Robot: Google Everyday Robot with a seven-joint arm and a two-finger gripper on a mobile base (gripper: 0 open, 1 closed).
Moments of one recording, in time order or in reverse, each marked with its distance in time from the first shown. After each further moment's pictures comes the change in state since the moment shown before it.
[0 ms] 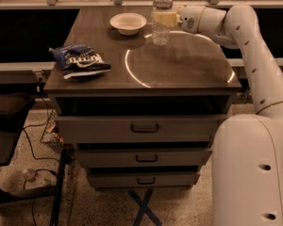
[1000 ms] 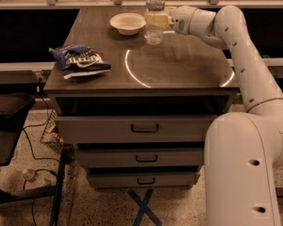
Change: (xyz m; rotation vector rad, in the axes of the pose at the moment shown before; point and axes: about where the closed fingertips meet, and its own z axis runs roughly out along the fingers) arm 0.010 -0.004 0.027 0.015 -0.001 -0.042
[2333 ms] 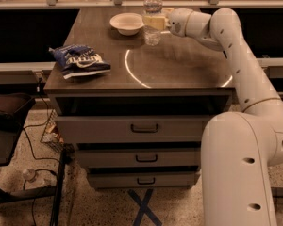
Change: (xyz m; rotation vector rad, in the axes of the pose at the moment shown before) arm 0.015 -0.003 0.013 0.009 0.014 -0.029
